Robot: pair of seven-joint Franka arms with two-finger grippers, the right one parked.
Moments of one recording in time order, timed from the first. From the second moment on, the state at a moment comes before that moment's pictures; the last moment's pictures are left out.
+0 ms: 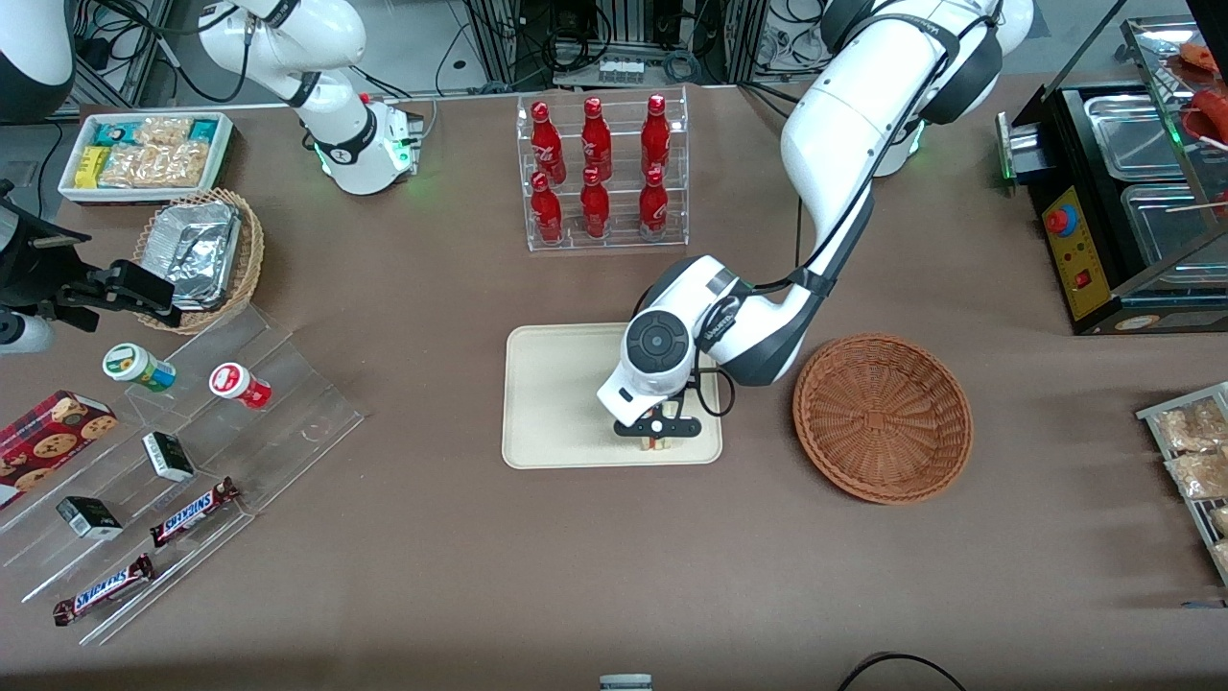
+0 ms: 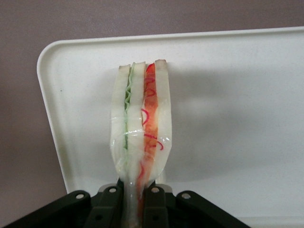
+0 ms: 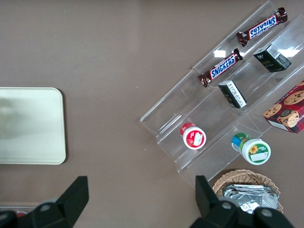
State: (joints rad) arm -0.51 0.83 -0.25 -1.29 0.10 1.96 -0.71
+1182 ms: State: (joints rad) arm -0.51 0.83 -0.25 -1.33 0.13 2.02 -0.73
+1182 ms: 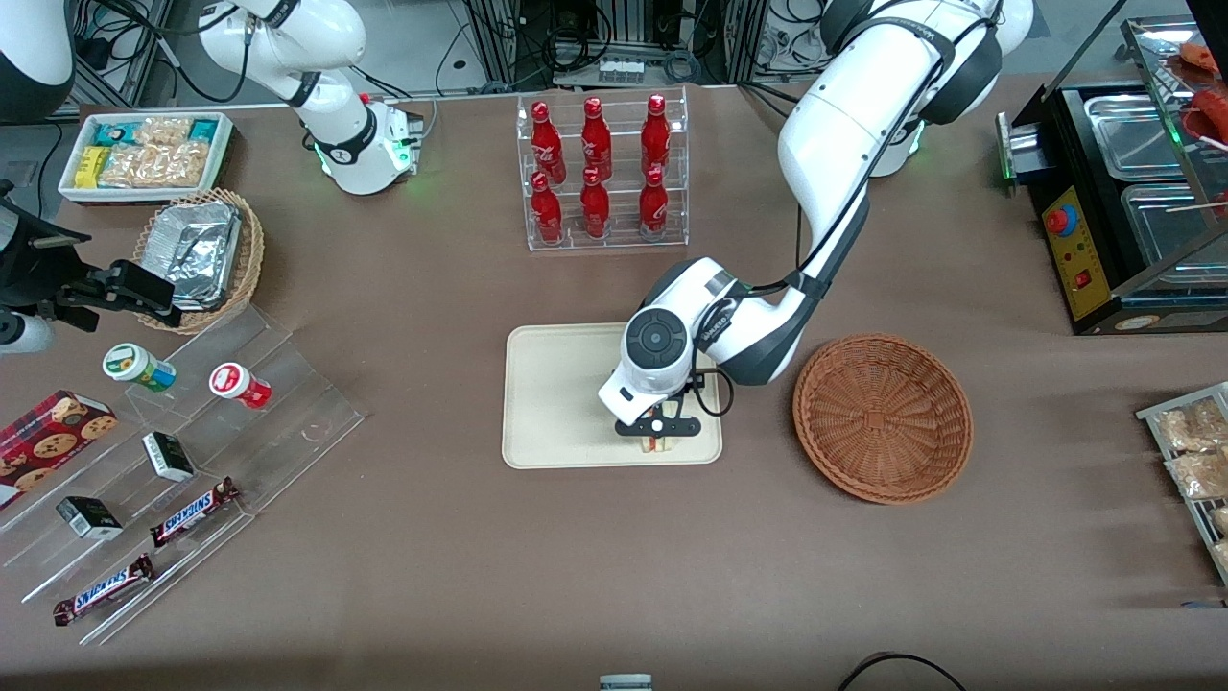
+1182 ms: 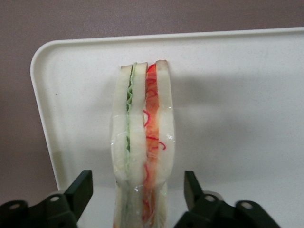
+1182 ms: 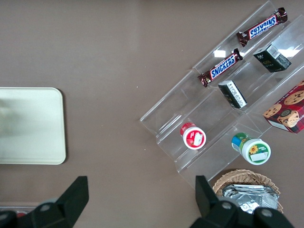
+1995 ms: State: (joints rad) arm -0.51 0.78 -0.24 -1.32 0.13 2.02 -0.76
